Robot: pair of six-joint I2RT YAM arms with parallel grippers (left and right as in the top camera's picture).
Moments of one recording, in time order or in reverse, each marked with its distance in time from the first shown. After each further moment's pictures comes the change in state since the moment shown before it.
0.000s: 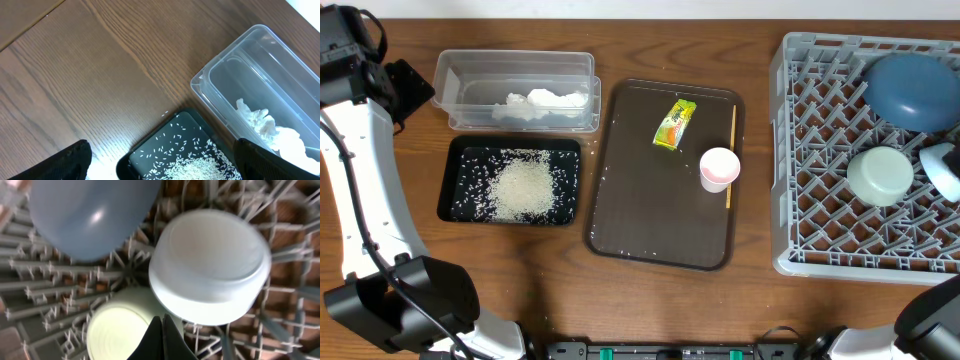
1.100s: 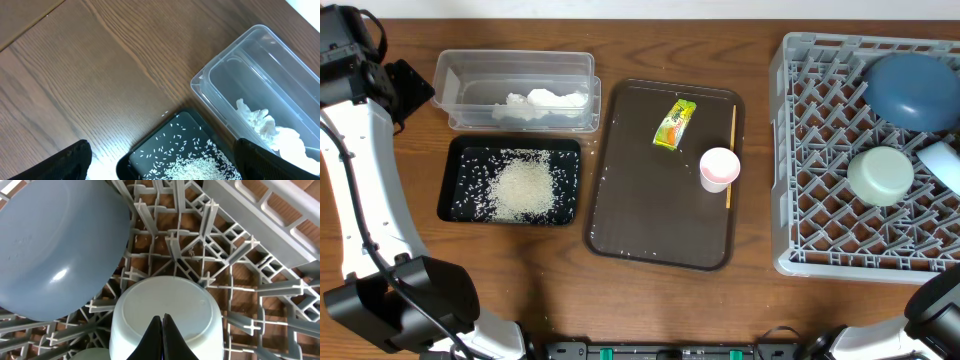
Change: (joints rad) left arm 0.000 0.000 0.000 0.000 0.000 0.000; right arm -0.009 0.088 -0.013 0.236 0.113 -0.076
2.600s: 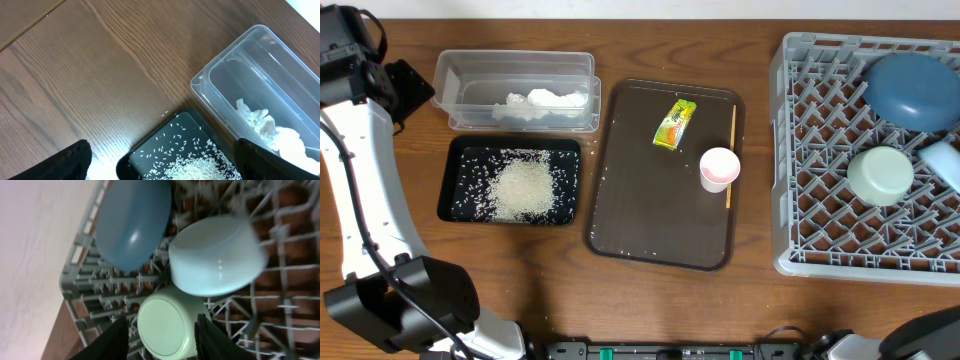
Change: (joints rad) left arm 0.000 0.000 0.000 0.000 0.000 0.000; right arm -0.188 -0.240 -0.026 -0.256 -0.419 0.223
